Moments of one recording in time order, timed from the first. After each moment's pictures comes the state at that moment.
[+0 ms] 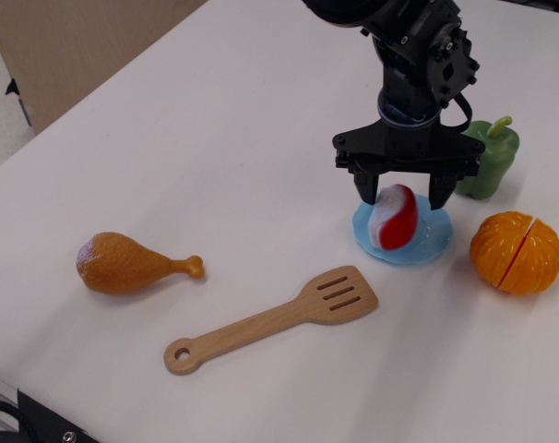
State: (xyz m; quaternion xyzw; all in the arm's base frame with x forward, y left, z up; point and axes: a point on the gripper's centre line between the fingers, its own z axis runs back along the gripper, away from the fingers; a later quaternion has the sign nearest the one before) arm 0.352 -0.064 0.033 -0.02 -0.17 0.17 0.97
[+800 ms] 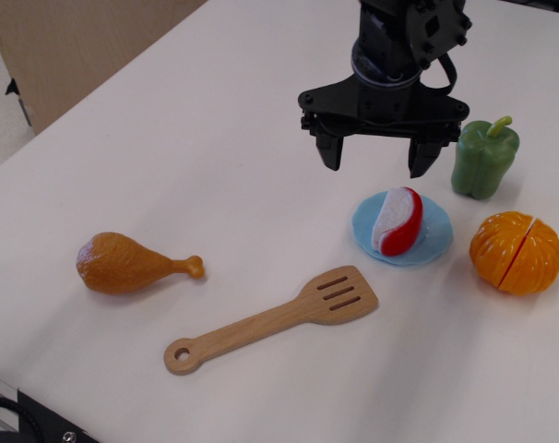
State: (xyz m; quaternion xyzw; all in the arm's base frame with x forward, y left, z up) arm 0.324 -0.054 0.082 0.02 -0.20 0.18 0.96
